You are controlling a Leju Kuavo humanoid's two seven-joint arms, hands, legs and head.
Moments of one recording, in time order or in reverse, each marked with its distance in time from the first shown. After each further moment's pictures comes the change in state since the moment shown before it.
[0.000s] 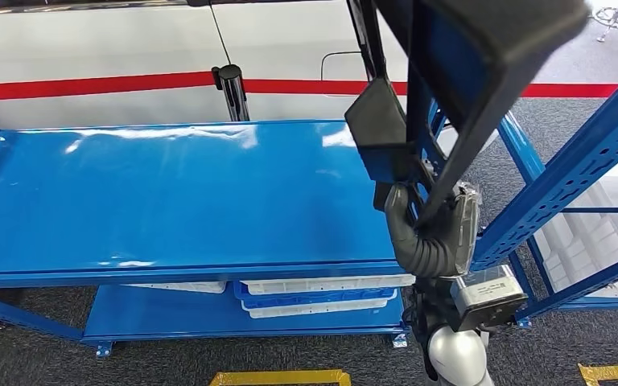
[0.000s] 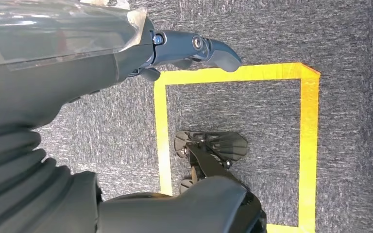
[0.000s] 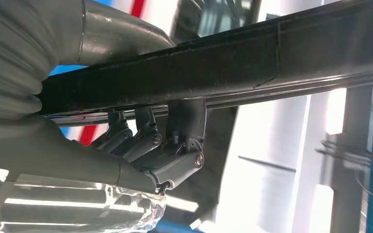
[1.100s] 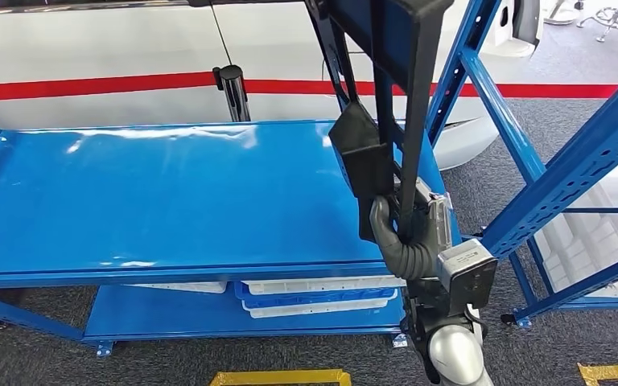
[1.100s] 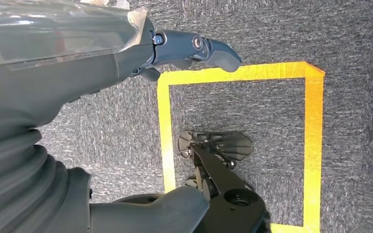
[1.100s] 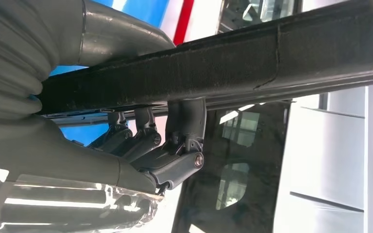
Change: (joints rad) left arm 0.006 0.012 0.000 0.001 -0.011 -0.010 0.001; right arm 0.017 -0.056 0.011 0.071 -0.123 0.050 0.086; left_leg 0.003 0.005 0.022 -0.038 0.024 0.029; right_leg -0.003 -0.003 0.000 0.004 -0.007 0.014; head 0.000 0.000
